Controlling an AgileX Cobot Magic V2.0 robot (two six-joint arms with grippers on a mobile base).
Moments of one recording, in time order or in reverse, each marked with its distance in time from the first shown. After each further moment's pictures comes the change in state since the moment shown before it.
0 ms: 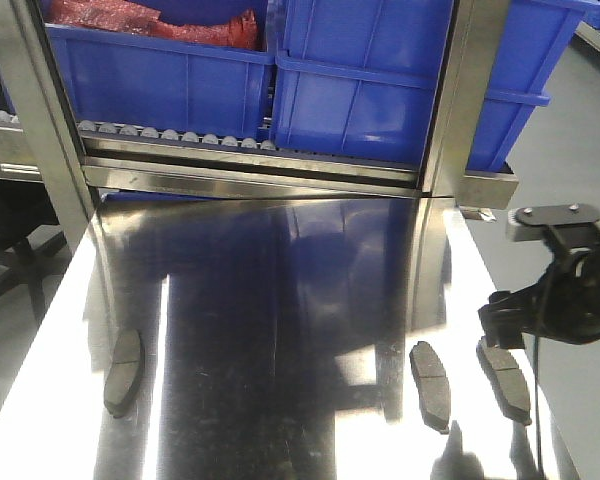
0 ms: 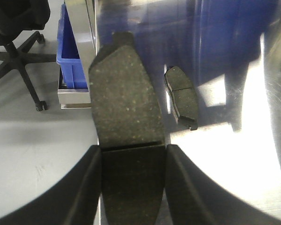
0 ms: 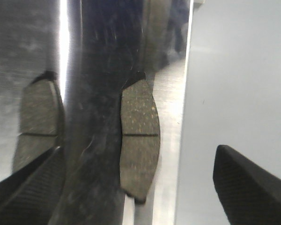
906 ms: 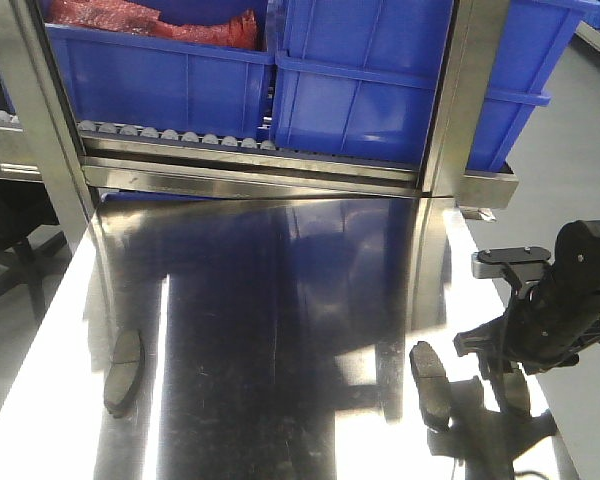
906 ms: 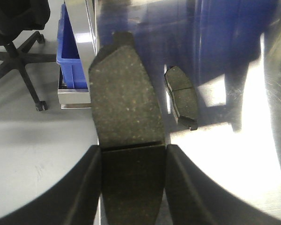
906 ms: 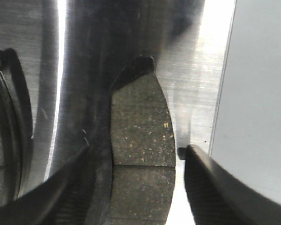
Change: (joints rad) left arm 0.000 0.000 0.000 0.000 0.000 0.000; right arm 0.000 0.247 -0.044 0.013 -0.016 -0.014
